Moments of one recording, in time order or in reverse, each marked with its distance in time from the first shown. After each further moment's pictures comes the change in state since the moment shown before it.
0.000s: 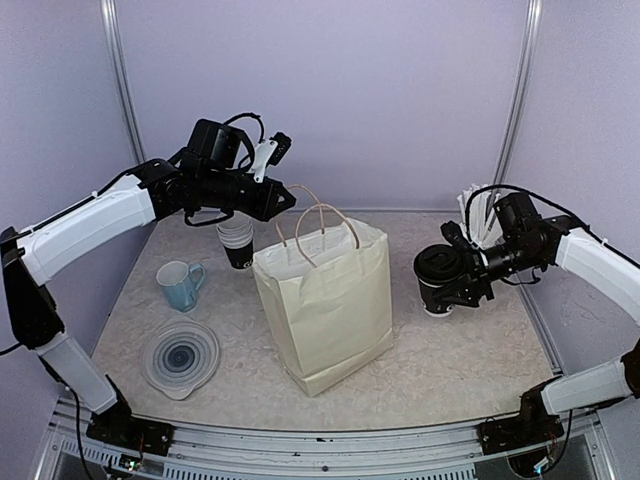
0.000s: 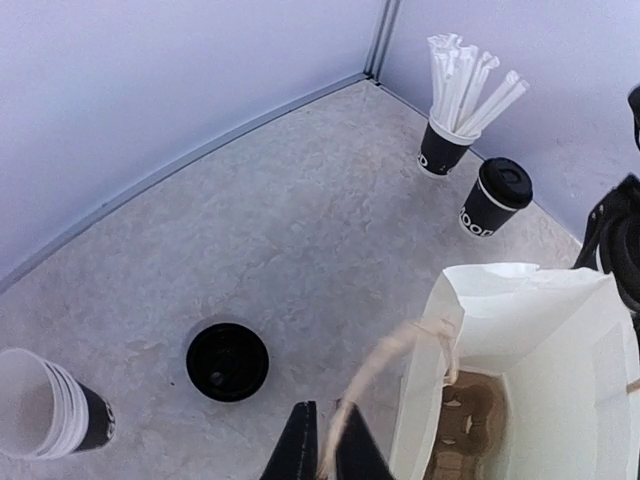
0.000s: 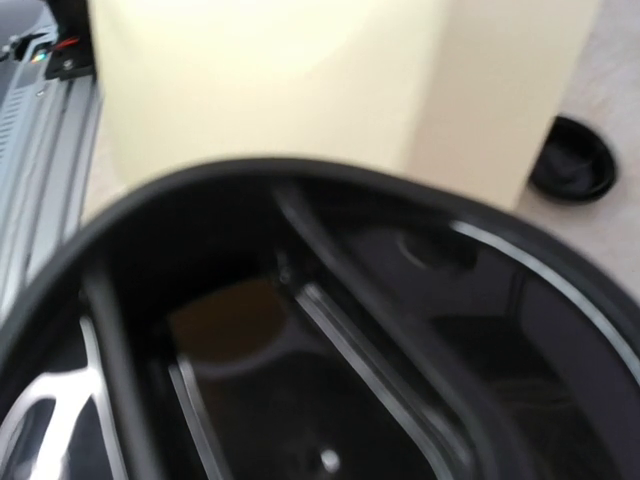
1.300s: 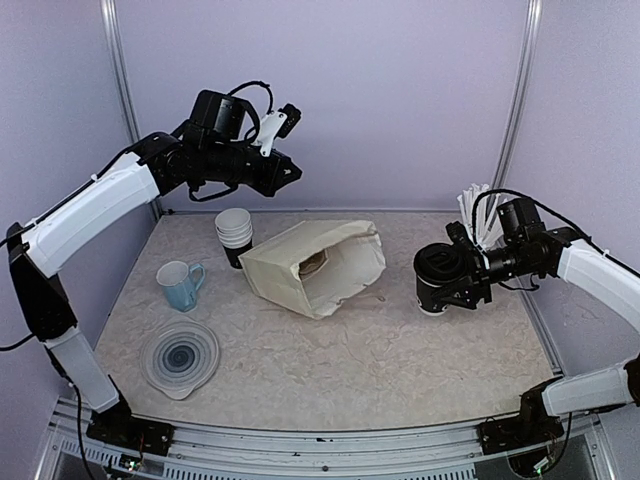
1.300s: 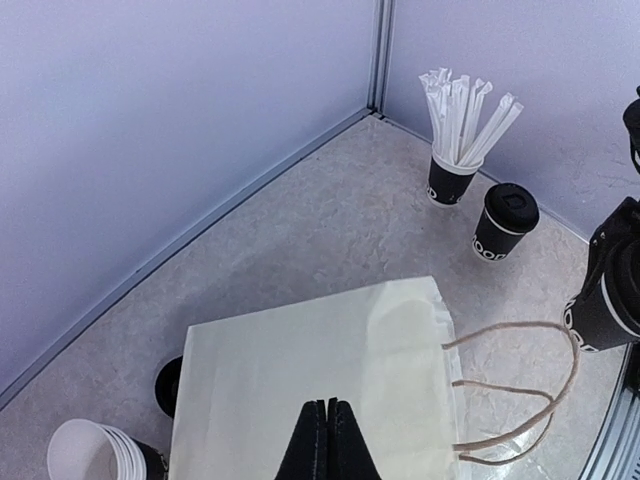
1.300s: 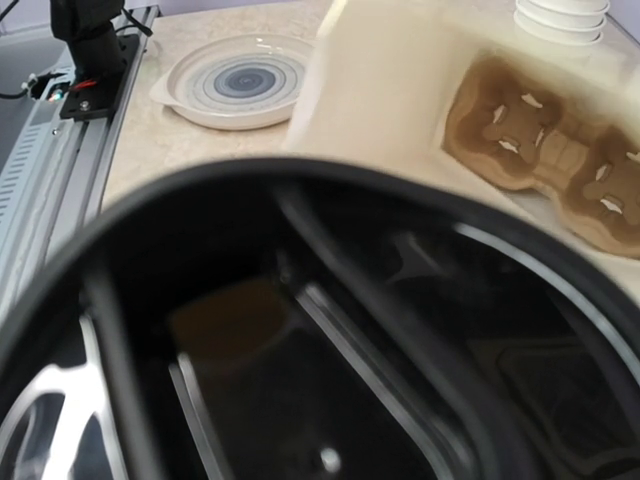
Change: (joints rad) left arm -0.009 0.091 0.253 -0.117 -0.056 0.145; right arm 0.000 -0.051 -0.114 0.174 -0.091 0.050
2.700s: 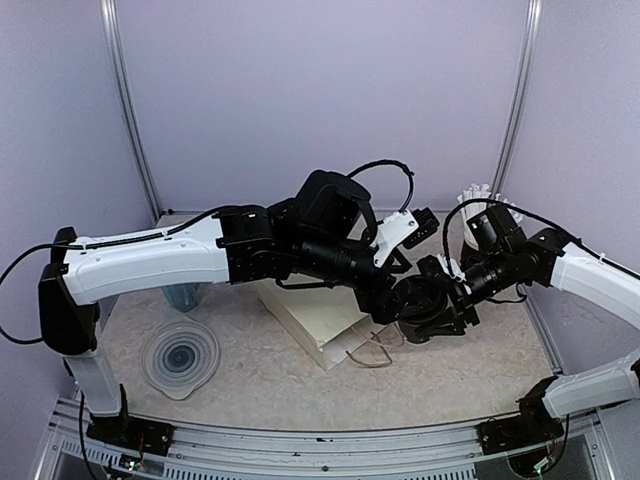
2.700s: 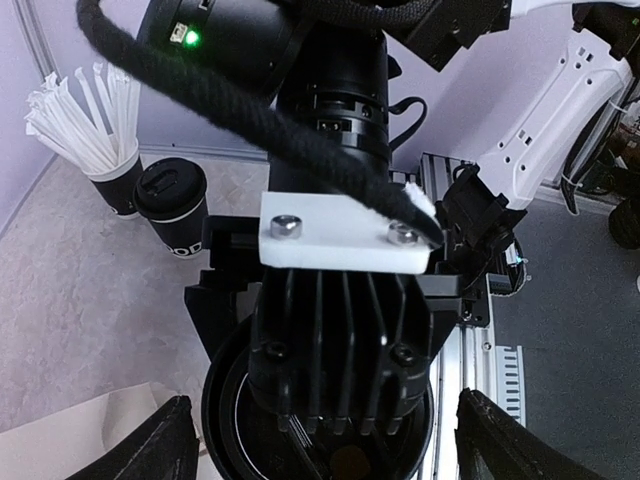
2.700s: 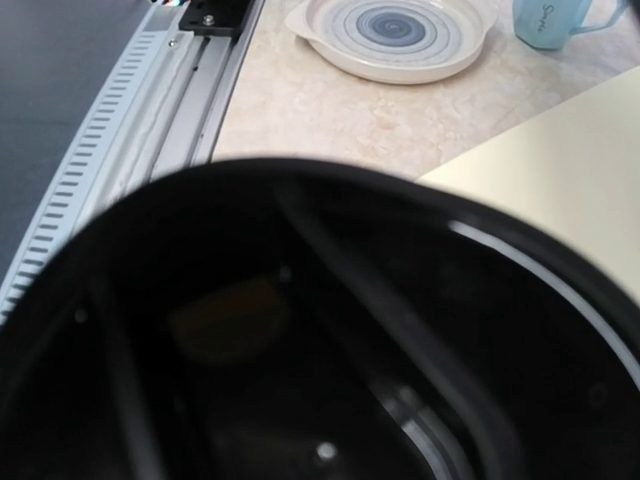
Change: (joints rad) left arm -0.480 0.142 -0.086 0.212 0.123 0.004; right arm 0.290 -0.010 0.024 -0.094 0.144 -0.061
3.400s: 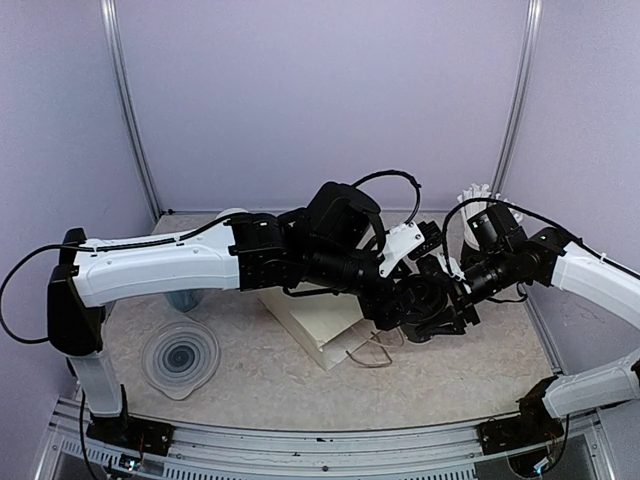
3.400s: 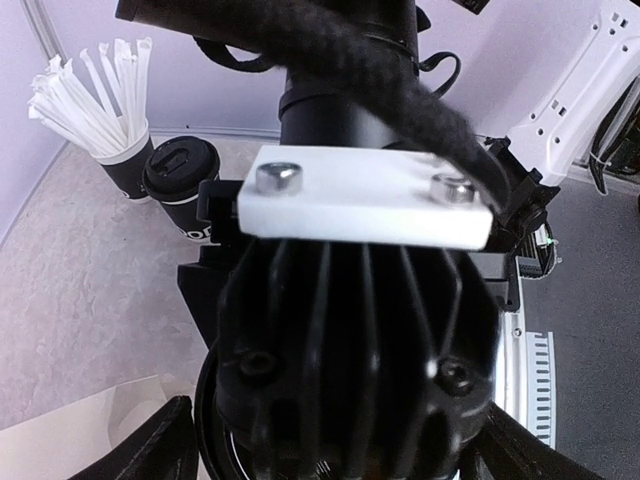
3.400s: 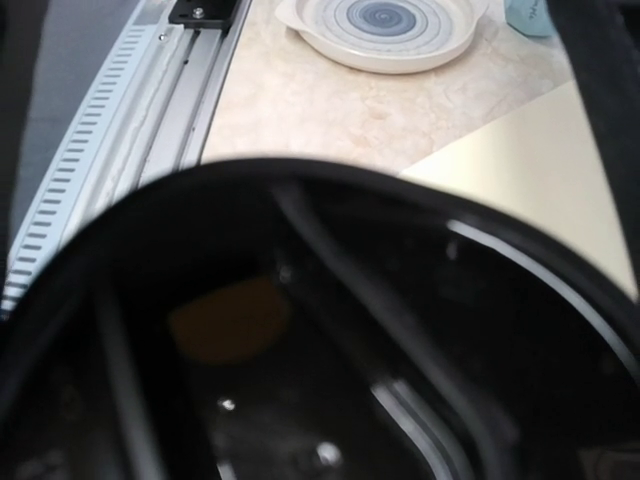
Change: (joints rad) left arm -0.013 0.042 0.000 -0.004 -0.063 0.040; right arm 0.002 -0.004 0.007 -0.007 0.024 0.018
